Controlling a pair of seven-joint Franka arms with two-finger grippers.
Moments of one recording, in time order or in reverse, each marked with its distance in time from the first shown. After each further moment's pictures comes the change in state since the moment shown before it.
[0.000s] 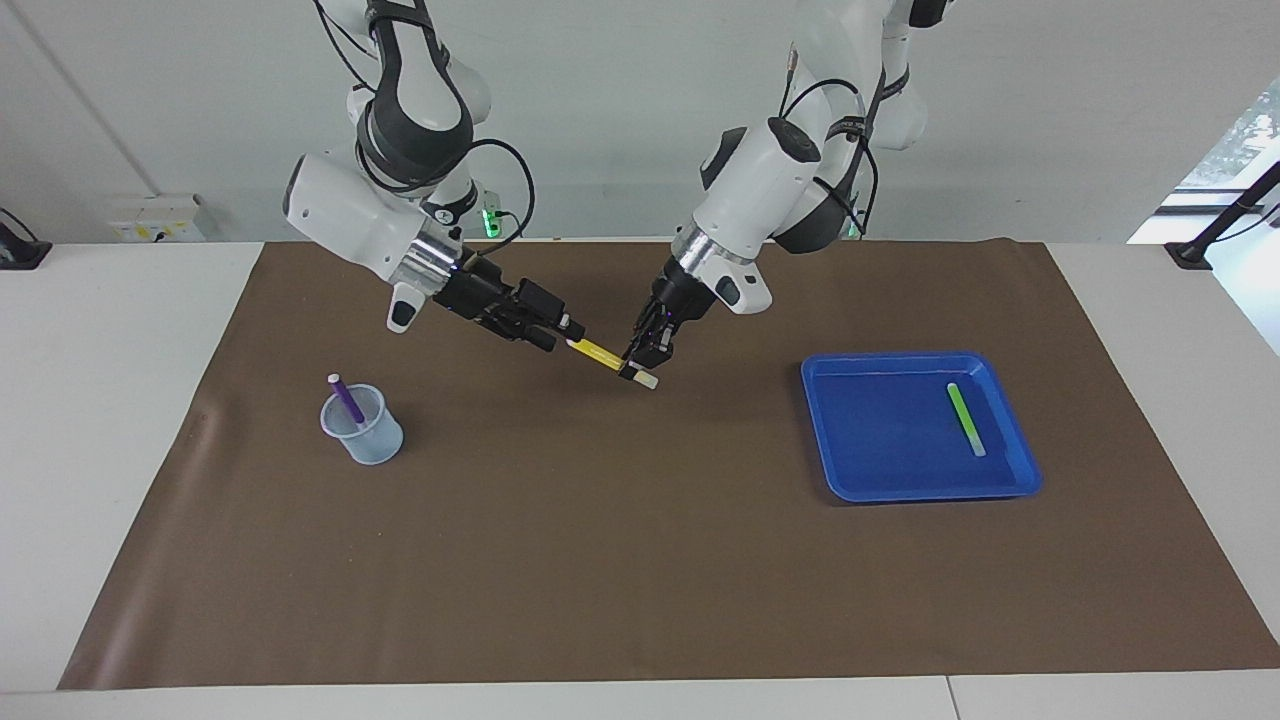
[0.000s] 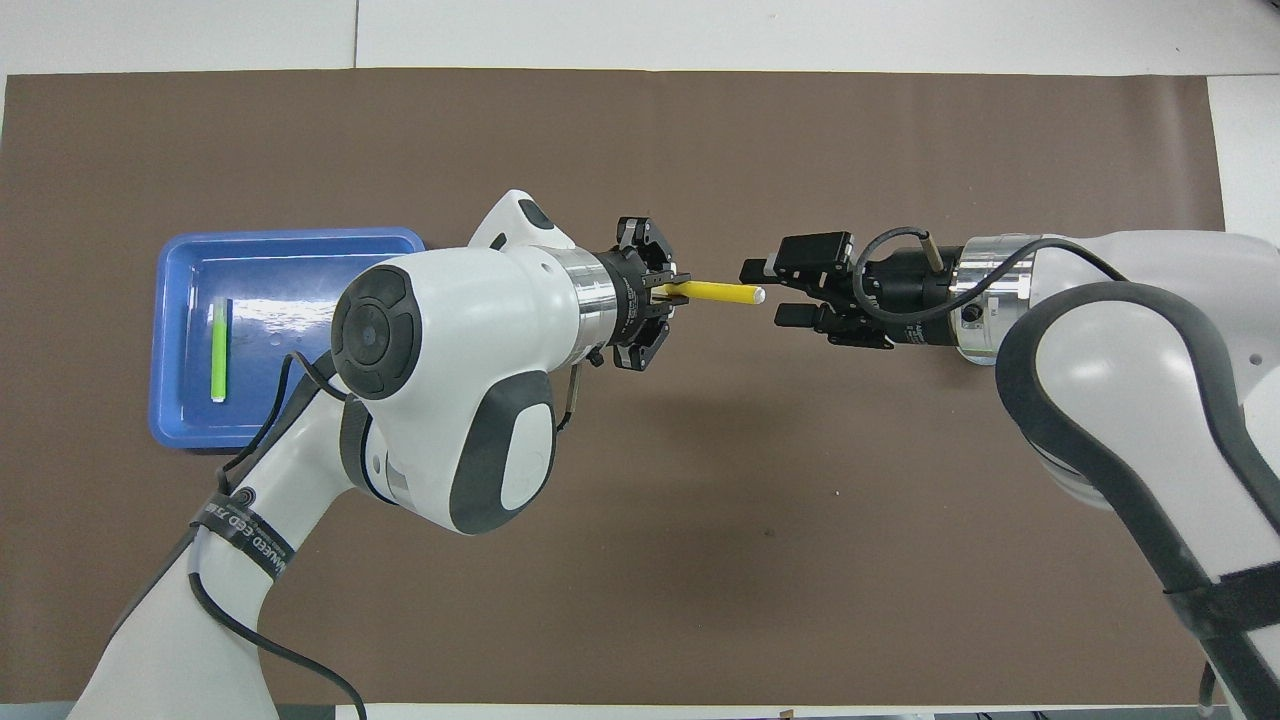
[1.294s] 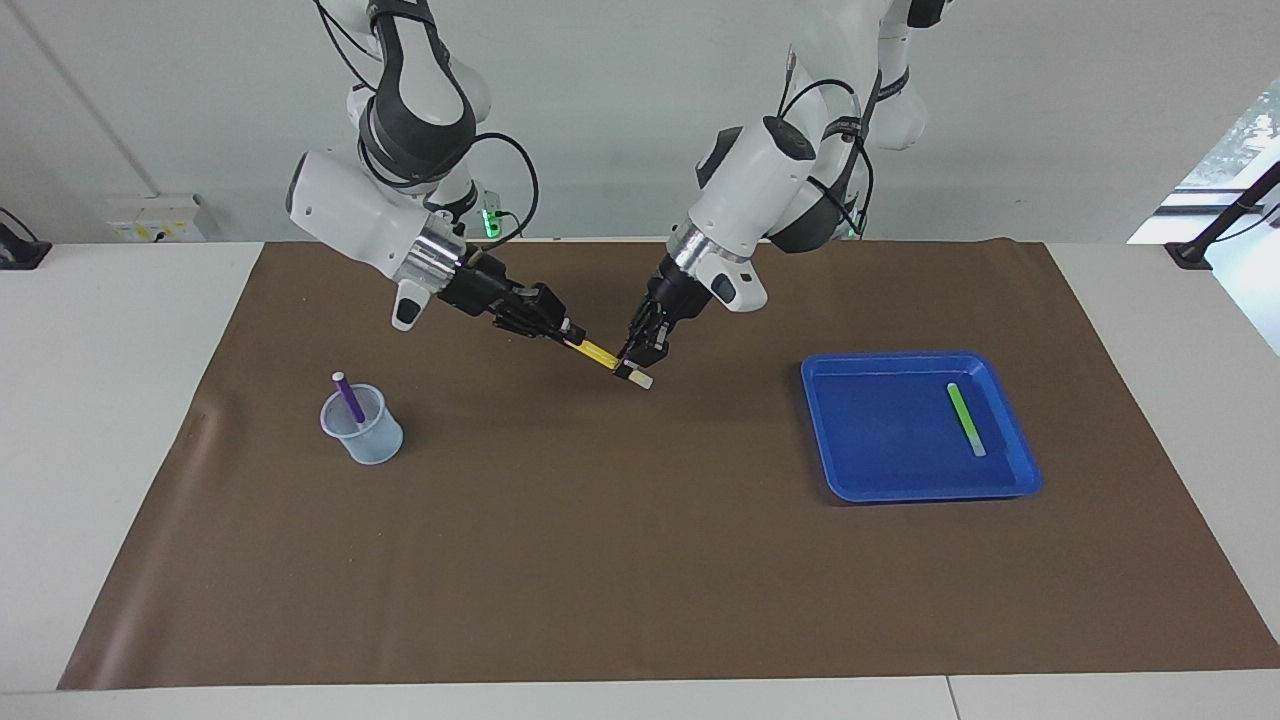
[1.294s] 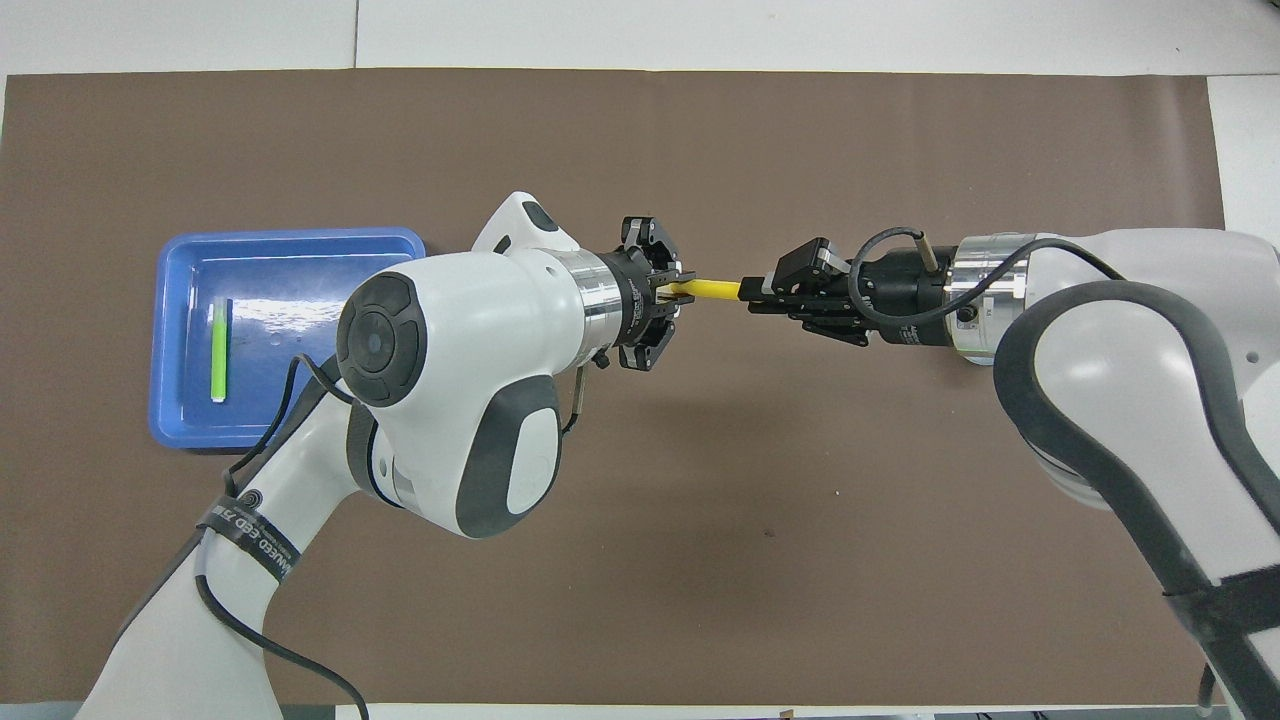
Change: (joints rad) left arm -0.007 0.001 0.000 -0.001 -0.003 0.022 -0.002; right arm 0.008 0.001 -0.003 0.009 0.009 -0.017 0.000
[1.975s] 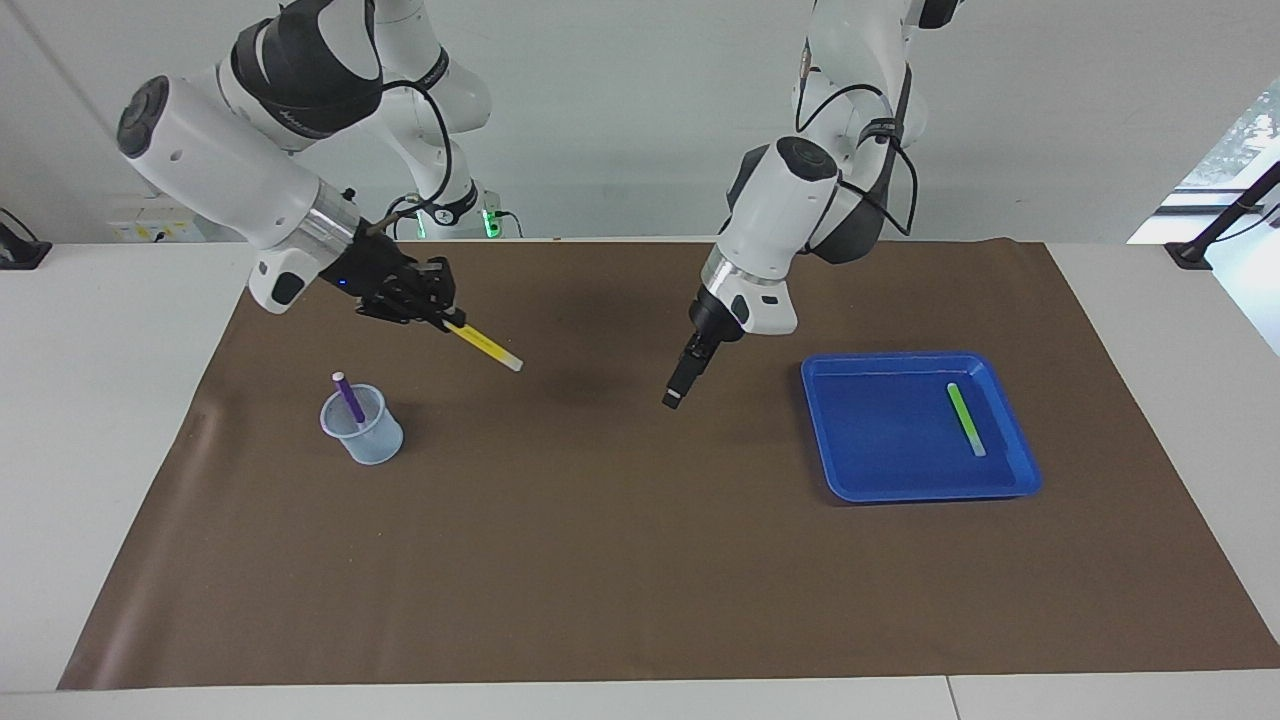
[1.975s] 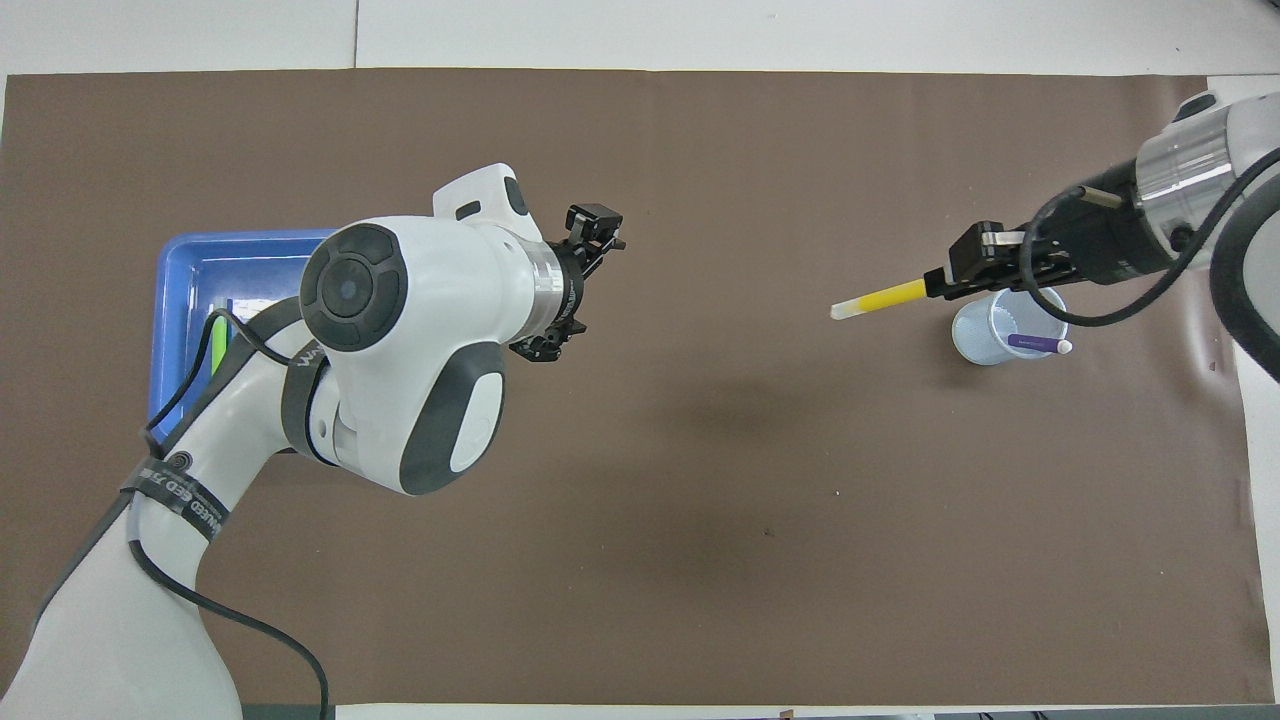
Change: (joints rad) left arm 0.102 0.003 0.027 -0.011 0.221 -0.184 0.426; right arm -0.221 0.121 -0.012 0.442 -0.679 -0.561 -0.232
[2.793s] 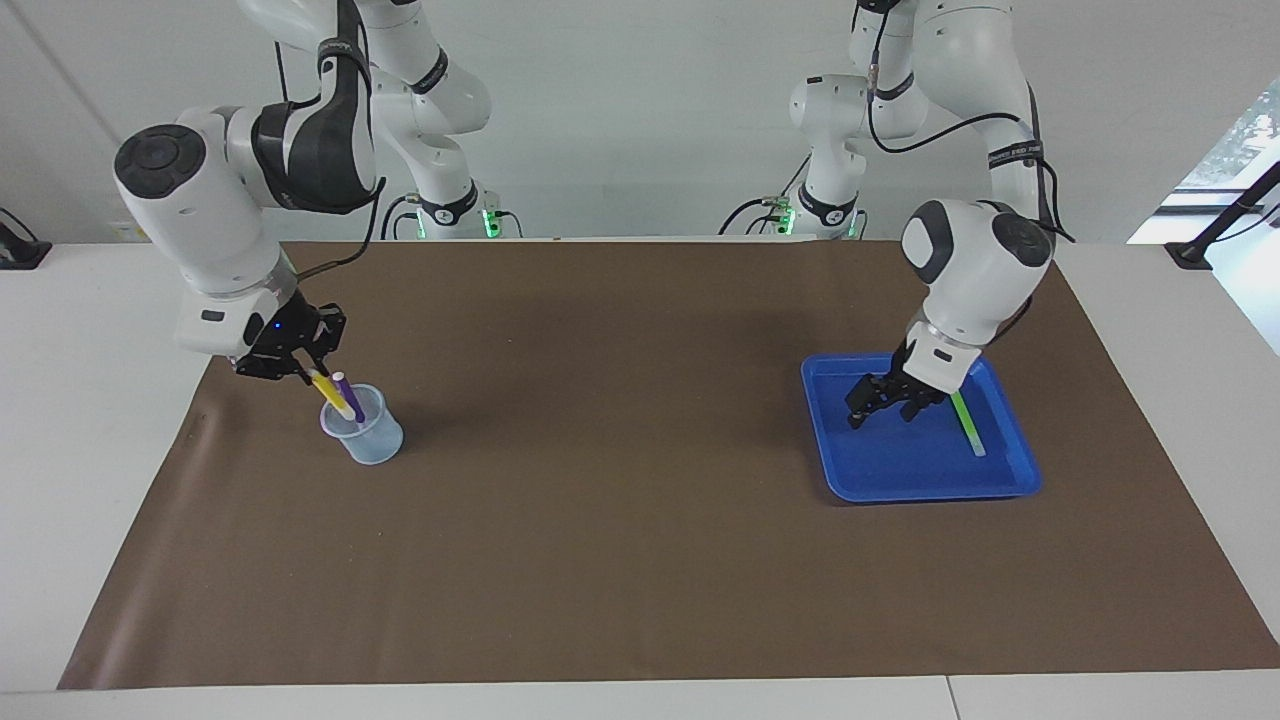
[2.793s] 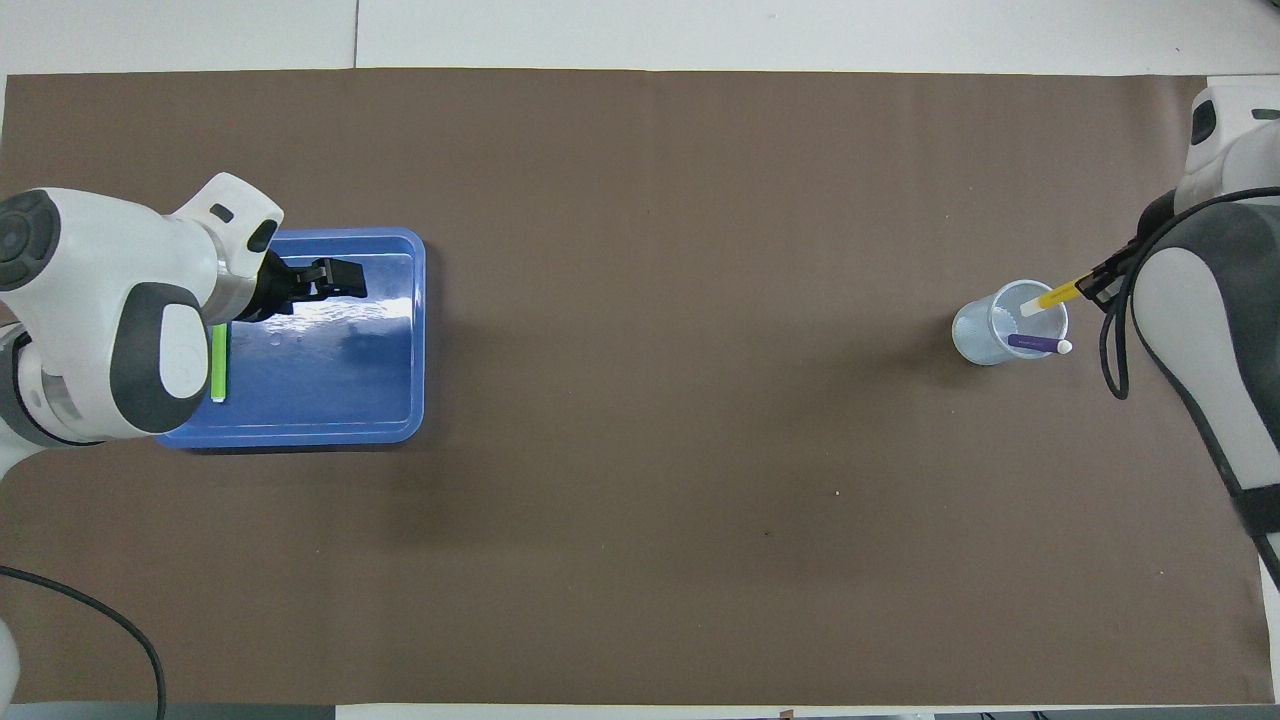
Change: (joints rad) left arm 0.442 -0.044 0.010 -0.211 0.067 -0.052 1.227; right arm -0.039 0.015 -0.002 -0.134 -0.460 0.212 -0.537
